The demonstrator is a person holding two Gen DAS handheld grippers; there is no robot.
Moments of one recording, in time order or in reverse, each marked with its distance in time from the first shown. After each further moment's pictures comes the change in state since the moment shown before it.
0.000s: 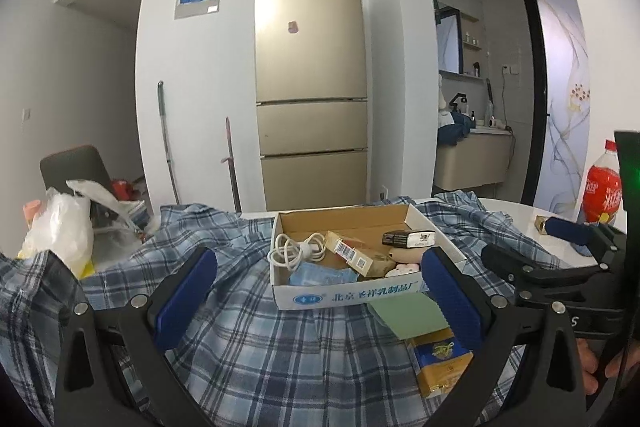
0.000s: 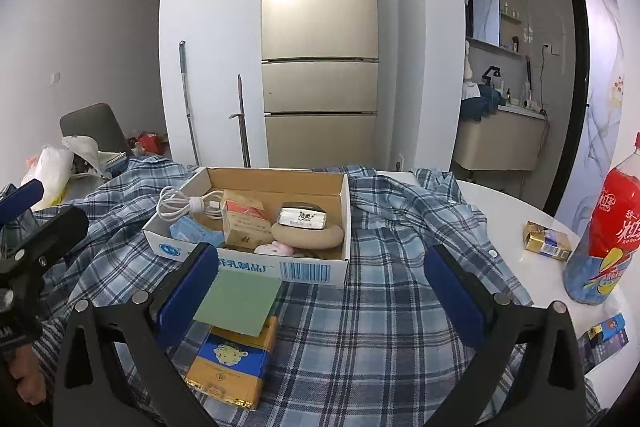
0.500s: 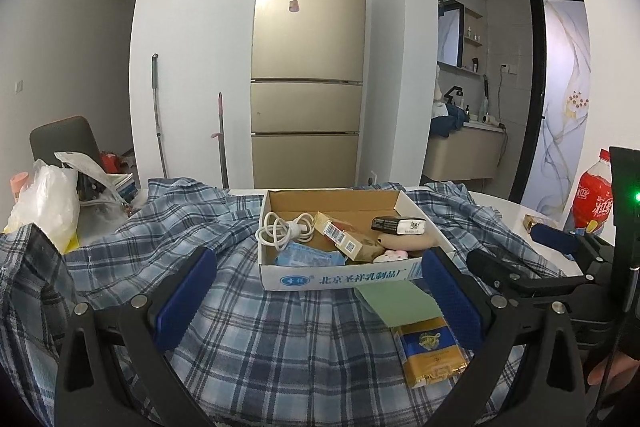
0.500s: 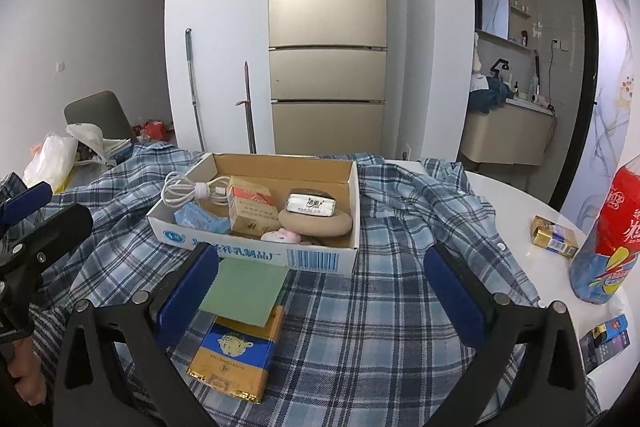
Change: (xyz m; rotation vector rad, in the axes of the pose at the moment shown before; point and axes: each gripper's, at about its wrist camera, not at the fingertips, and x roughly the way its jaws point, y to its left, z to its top) left arm 0.007 0.007 -0.004 -0.059 0.071 -0.046; right arm 0.005 0.005 -0.003 -0.015 0.048 0.023
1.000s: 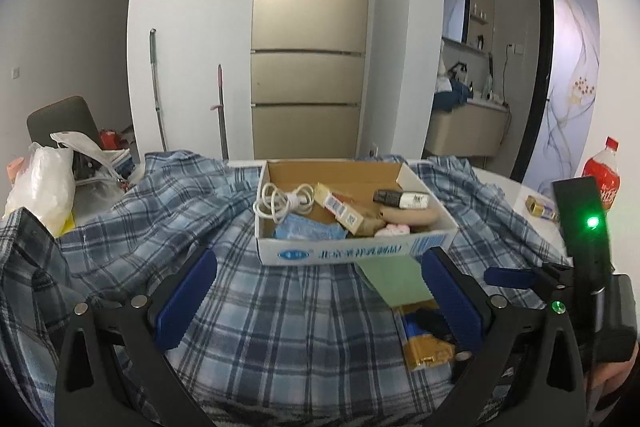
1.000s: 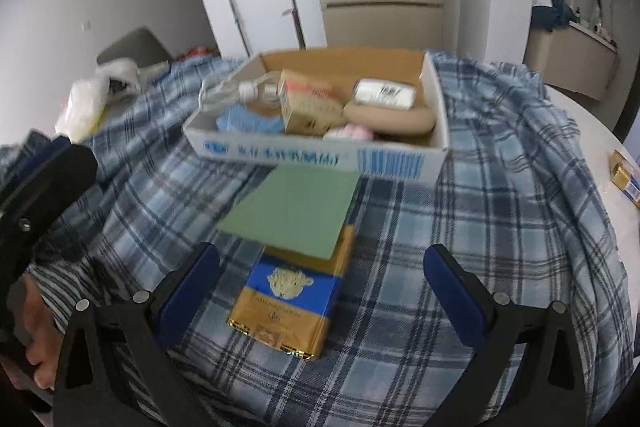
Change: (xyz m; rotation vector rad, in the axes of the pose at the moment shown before) left arm 0.013 -0.002 -0.003 -0.003 0.125 0.010; right arm 0.053 0.018 -0.025 0.011 0.373 0.224
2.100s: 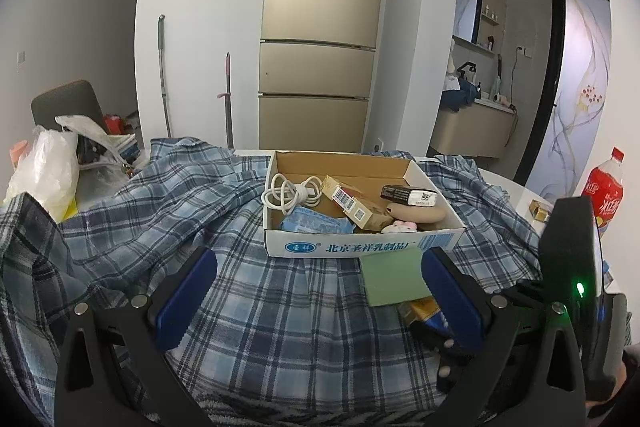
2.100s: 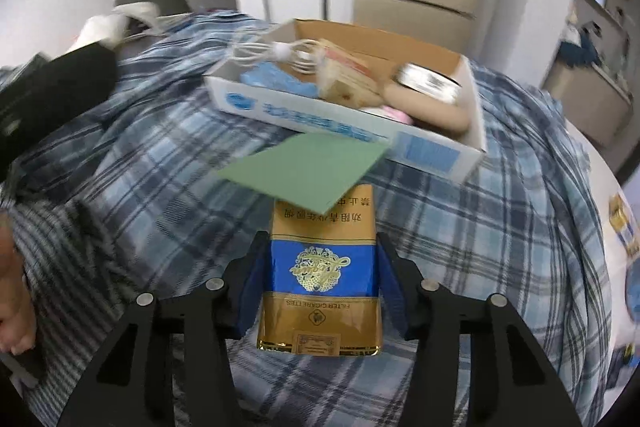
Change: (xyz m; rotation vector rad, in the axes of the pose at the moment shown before) left arm 0.002 0.010 0.001 -0.057 0.025 0.000; right arm 0.008 0.029 -0.008 -0.202 0.052 -0.026
